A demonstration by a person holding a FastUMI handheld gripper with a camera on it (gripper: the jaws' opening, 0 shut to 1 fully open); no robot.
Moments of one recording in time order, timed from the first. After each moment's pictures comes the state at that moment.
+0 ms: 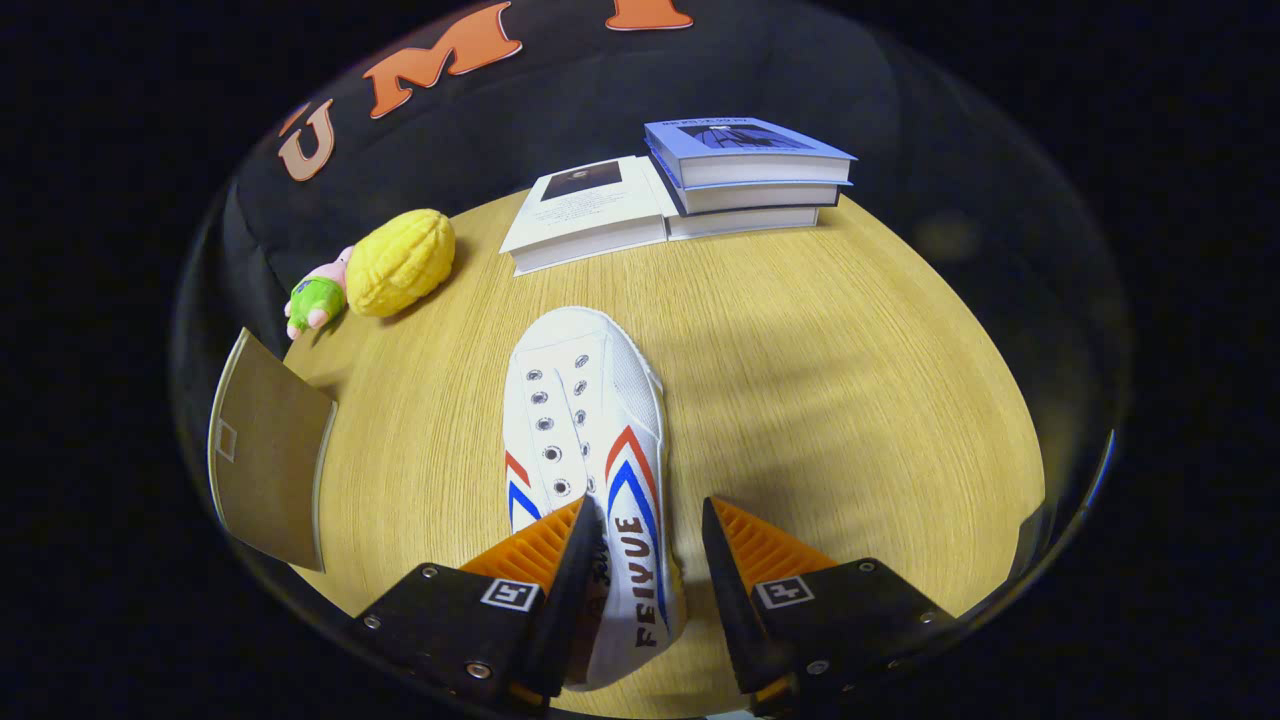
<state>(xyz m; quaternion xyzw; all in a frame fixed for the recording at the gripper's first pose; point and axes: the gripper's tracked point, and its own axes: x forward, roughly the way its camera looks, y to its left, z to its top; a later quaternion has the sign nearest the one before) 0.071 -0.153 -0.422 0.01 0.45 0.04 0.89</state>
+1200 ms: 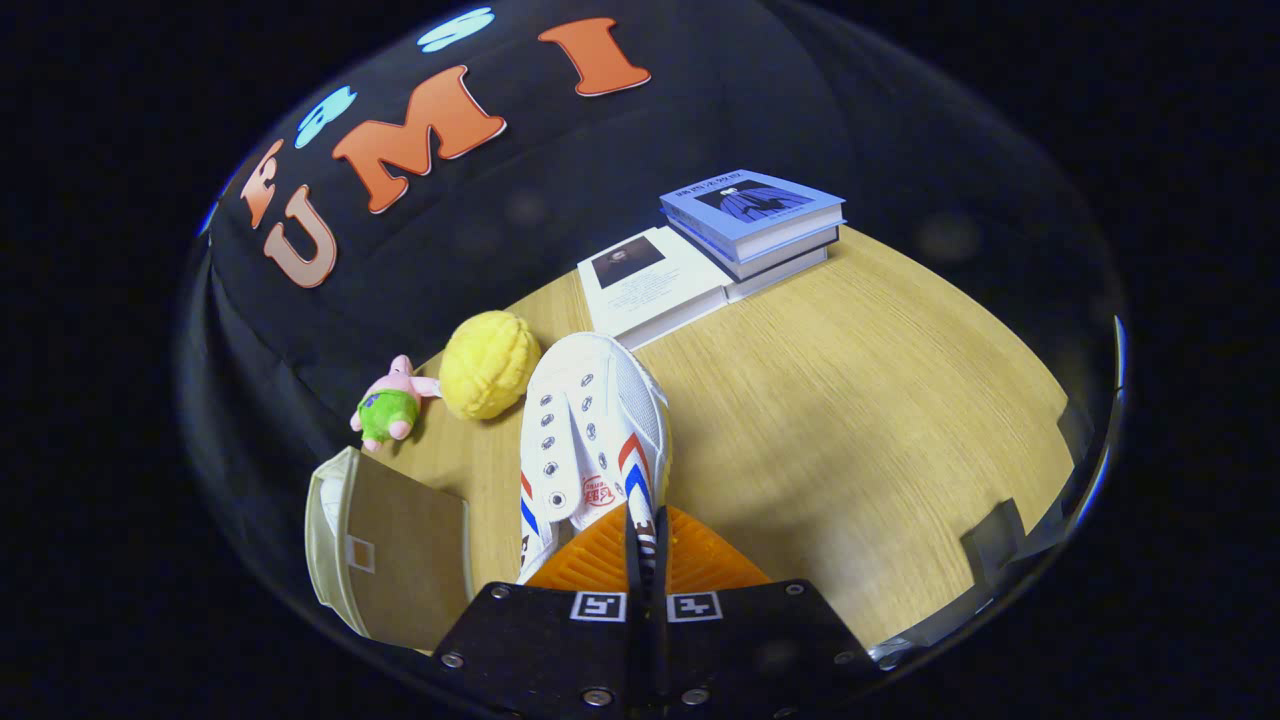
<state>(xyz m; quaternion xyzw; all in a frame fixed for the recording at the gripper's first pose) 0.050 -0.027 -0.326 0.16 0.37 0.00 0.92</state>
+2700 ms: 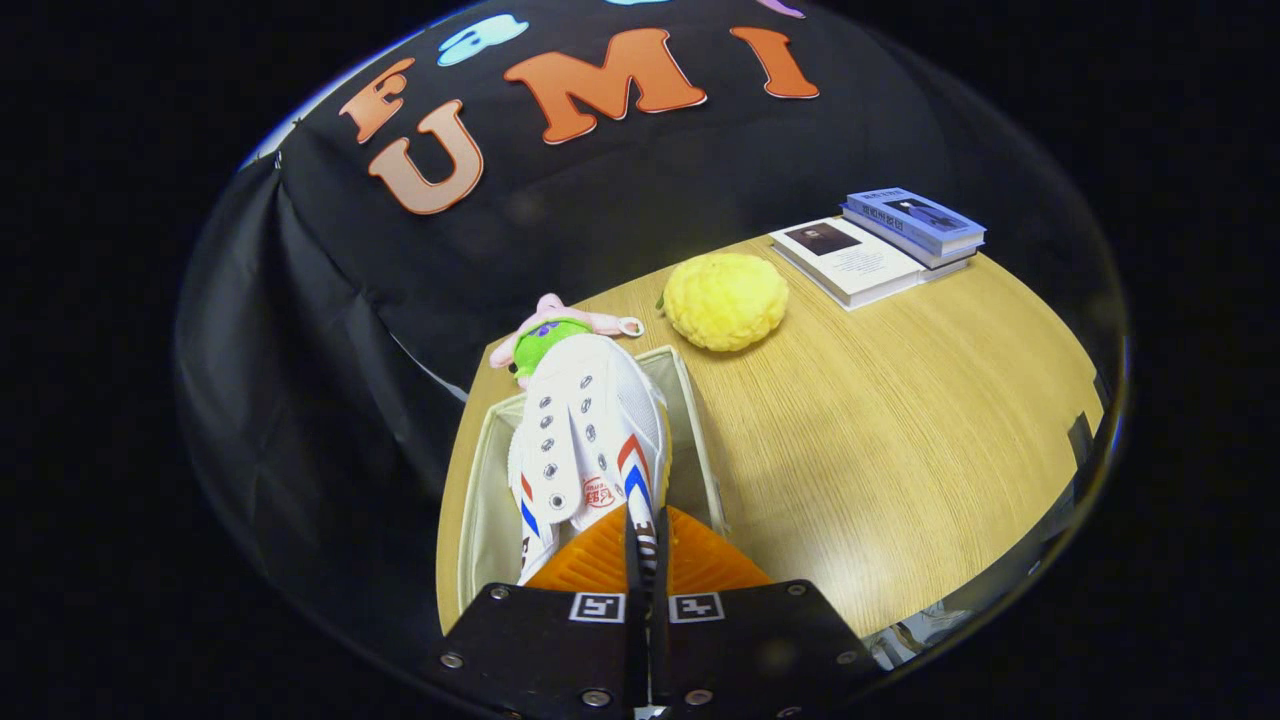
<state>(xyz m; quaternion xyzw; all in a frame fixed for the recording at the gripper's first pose) -0.017 0.253 -0.307 0.10 0.38 0.05 0.92</state>
